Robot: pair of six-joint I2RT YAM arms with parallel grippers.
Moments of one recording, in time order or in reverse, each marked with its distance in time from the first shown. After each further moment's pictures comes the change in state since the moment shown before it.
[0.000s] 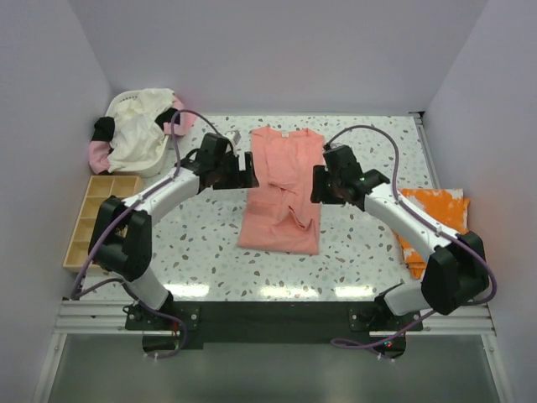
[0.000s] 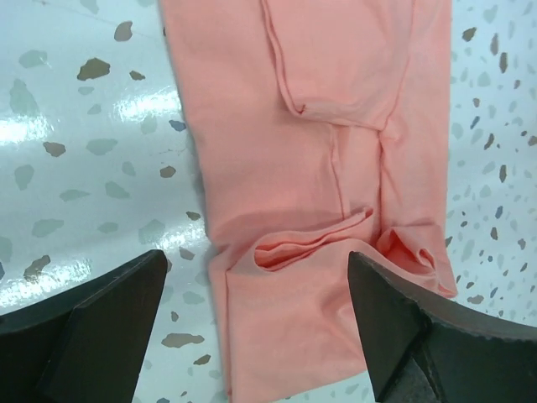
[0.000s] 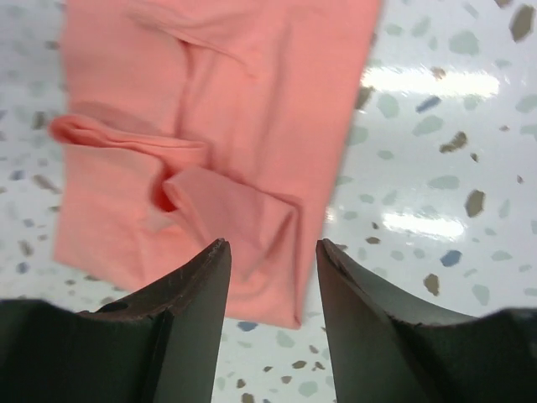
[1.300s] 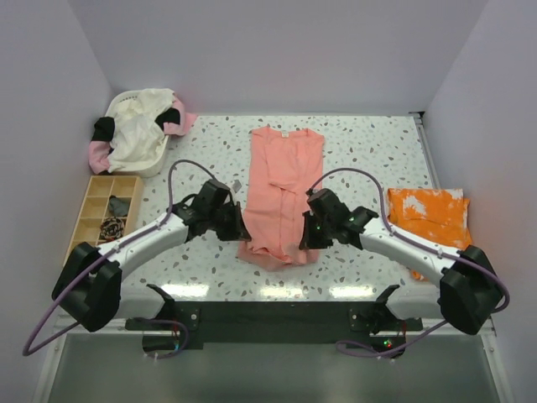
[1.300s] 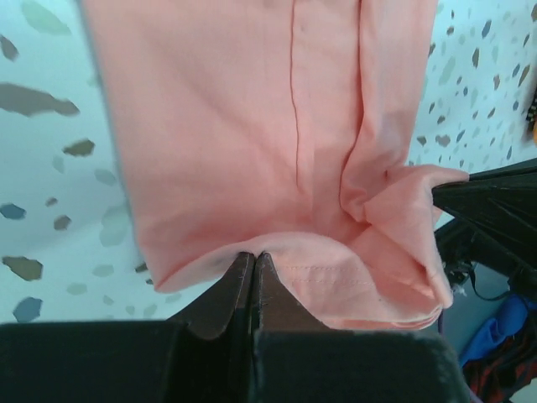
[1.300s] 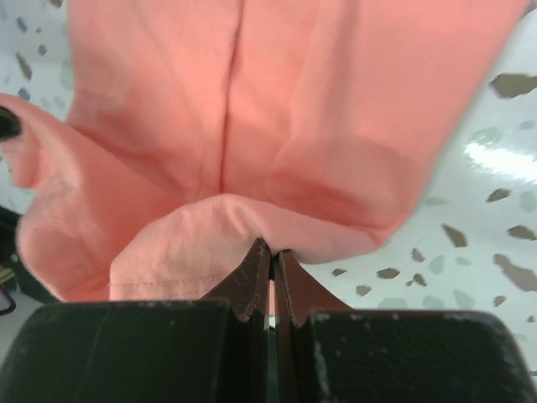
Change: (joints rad) left arm -0.201 -0.403 -0.450 -0.045 0.110 -0.254; right arm 0.267 -0.200 -0.309 0.062 -0.185 0.235
